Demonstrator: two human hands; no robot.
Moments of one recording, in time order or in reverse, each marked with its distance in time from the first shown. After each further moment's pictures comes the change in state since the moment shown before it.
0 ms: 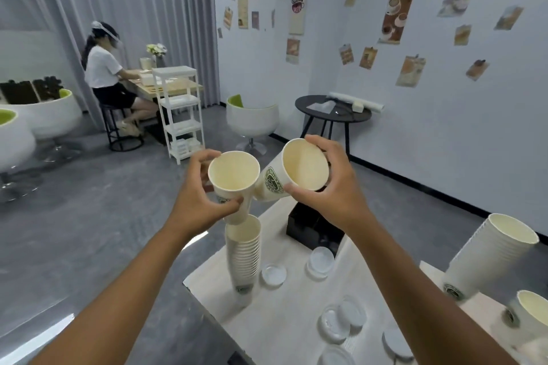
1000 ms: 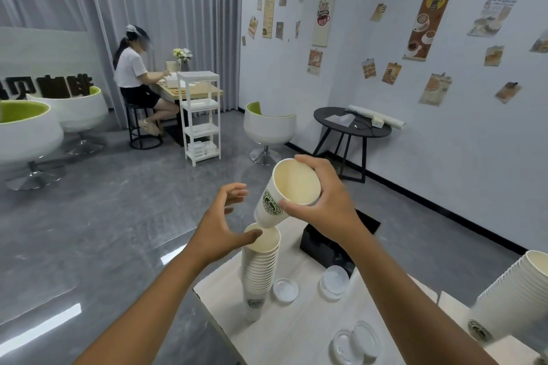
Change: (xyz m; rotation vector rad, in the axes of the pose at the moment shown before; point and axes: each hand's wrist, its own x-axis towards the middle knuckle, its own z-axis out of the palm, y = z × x) left_hand -0.016 -0.051 0.000 0.071 -0.084 -0.094; right_hand 0.023 0.001 0.047 -0.016 -0.181 0.013
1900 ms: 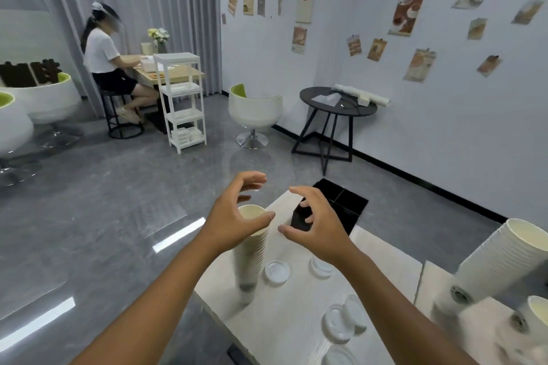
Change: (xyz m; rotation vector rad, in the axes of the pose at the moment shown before) left_hand 0.008 0.030 0.035 -0.072 -0.093 0.072; right_hand -0.054 0.081 0.025 -0.075 -0.082 0.166
